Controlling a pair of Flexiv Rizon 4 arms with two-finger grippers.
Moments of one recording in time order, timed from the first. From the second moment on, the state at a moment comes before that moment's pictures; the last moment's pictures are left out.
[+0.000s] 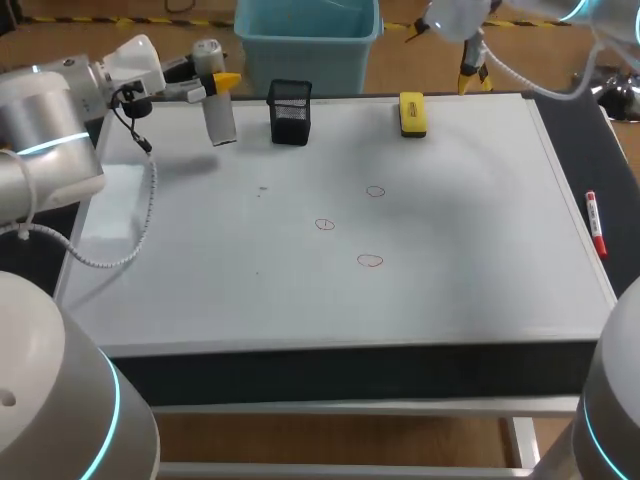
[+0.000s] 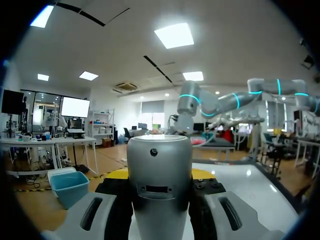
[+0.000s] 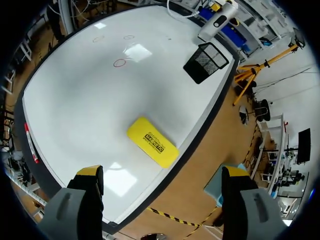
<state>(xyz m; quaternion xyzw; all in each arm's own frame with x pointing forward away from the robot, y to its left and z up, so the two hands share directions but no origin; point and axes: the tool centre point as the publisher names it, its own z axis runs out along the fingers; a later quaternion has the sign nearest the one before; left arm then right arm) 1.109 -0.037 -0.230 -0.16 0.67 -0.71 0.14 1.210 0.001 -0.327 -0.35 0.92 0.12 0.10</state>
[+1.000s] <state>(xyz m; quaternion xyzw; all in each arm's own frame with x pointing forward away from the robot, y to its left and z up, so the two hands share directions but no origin) 1.109 -0.037 -0.230 -0.16 0.67 -0.71 0.14 1.191 0.017 -0.384 -0.62 0.79 0.00 0.00</state>
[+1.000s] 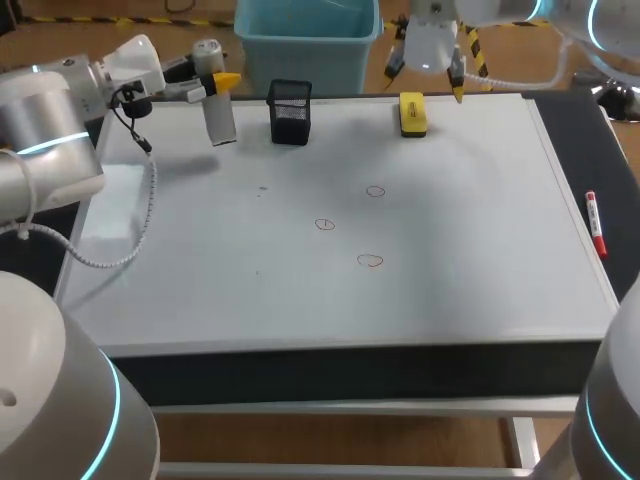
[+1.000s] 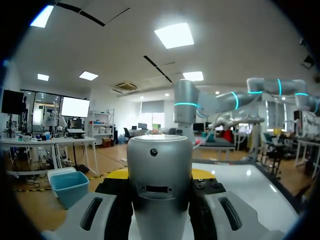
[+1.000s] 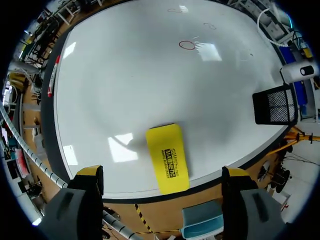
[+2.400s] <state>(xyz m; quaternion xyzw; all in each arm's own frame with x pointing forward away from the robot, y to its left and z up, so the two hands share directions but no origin) 1.109 -0.037 -0.230 -0.16 0.67 -0.71 0.14 1.194 0.019 -0.426 -0.68 0.73 0.02 -0.02</state>
